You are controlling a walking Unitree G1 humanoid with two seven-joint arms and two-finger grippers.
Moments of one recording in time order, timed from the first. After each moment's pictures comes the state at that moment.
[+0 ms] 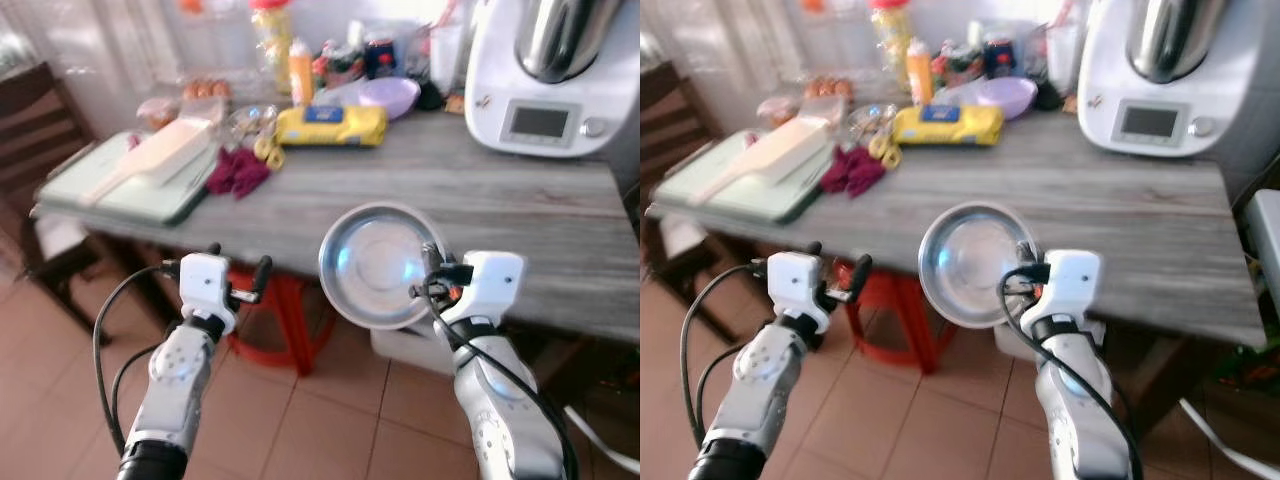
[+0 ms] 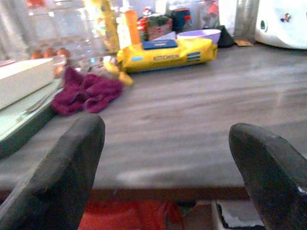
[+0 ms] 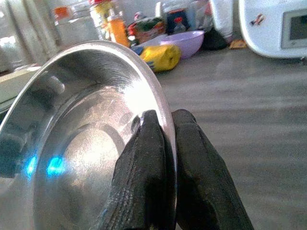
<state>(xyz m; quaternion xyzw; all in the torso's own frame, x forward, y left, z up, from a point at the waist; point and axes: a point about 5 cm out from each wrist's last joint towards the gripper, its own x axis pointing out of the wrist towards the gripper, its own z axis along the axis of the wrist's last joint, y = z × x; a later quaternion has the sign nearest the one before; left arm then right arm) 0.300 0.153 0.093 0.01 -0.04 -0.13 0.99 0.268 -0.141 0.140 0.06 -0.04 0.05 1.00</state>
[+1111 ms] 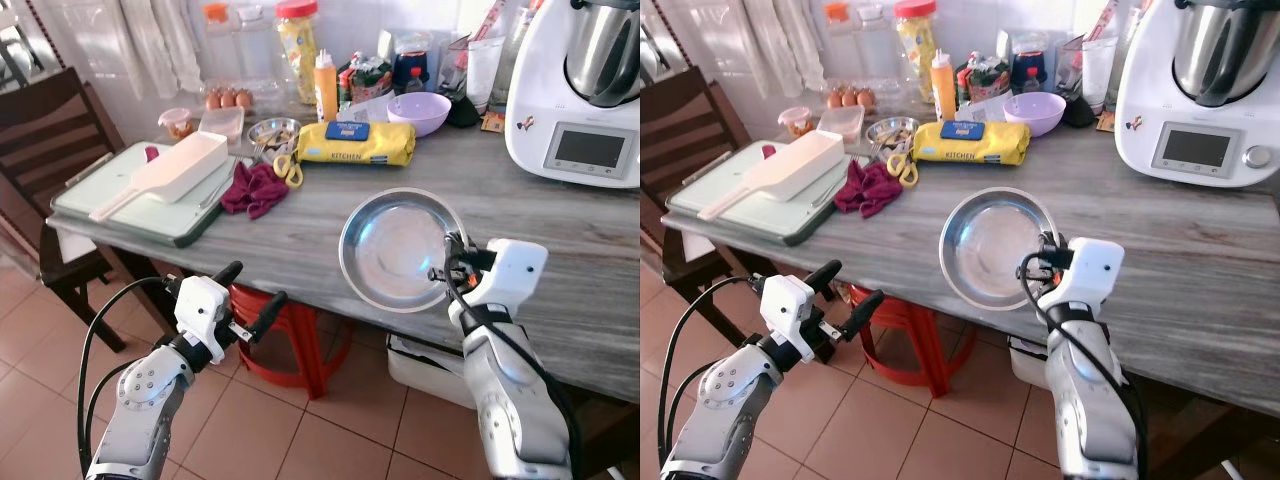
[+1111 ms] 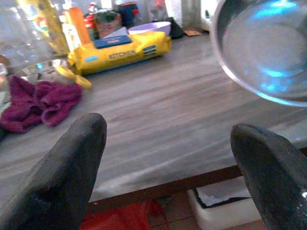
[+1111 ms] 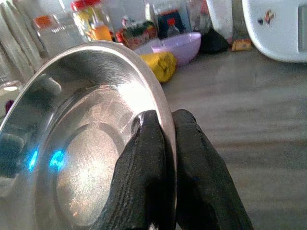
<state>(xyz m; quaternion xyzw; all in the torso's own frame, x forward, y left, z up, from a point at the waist) 0.265 0.160 0.095 0.03 -0.03 -0.30 0.95 0.283 -0.154 0.142 0.10 -0.03 0.00 0.99</state>
